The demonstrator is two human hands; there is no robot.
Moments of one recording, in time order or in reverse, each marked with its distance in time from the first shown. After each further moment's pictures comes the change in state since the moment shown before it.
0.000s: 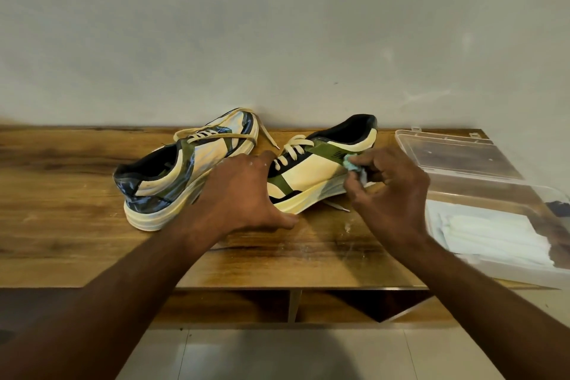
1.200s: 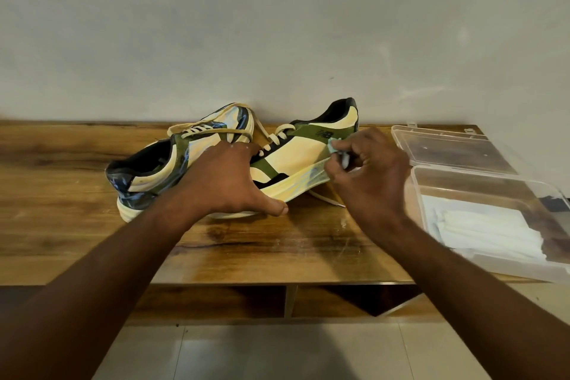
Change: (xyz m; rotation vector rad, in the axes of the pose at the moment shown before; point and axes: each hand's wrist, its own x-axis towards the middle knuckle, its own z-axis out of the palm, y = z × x) left_hand 0.006 -0.014 -0.016 -0.125 -0.122 -0.042; right_hand 0.016 -0.020 0.015 -0.058 0.038 -0.004
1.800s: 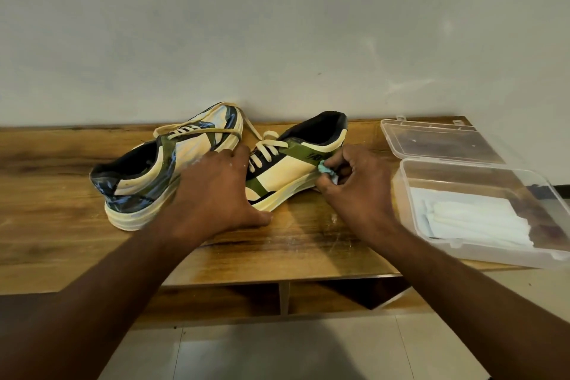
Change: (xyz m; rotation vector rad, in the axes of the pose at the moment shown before) left_hand -0.012 0.009 0.023 0.283 0.166 0.002; right_hand -0.019 0.019 -0.002 0.084 -0.169 0.248
